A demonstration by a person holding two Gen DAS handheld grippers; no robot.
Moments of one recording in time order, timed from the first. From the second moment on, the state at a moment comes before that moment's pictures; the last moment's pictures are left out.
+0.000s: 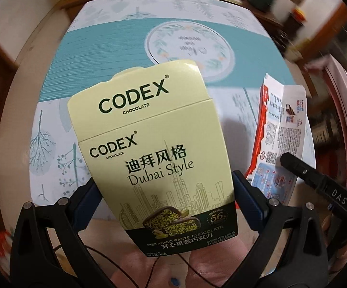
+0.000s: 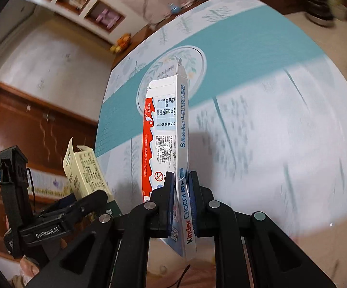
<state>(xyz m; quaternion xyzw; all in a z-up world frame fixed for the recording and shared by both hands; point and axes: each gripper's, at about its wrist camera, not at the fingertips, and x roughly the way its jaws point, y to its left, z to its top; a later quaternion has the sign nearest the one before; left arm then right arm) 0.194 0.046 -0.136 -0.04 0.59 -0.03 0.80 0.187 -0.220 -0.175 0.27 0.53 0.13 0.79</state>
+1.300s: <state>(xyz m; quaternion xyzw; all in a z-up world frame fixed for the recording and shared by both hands) 0.030 -0.026 -0.488 0.10 0.69 -0.18 0.70 -0.023 -0.211 -0.573 0.30 0.70 -0.04 0.65</state>
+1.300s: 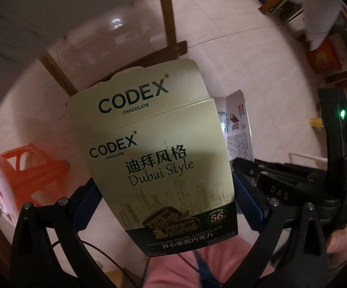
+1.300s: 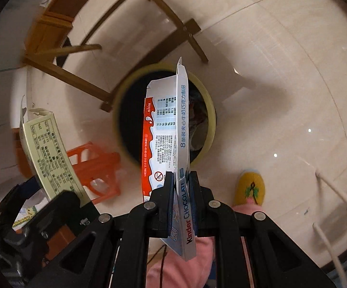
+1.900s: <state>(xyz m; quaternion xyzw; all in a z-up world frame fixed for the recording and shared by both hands) 0.068 -0.027 -0.542 0.12 0.67 -0.16 0.71 0.026 -0.216 -0.633 0.27 0.67 -0.03 0.69</state>
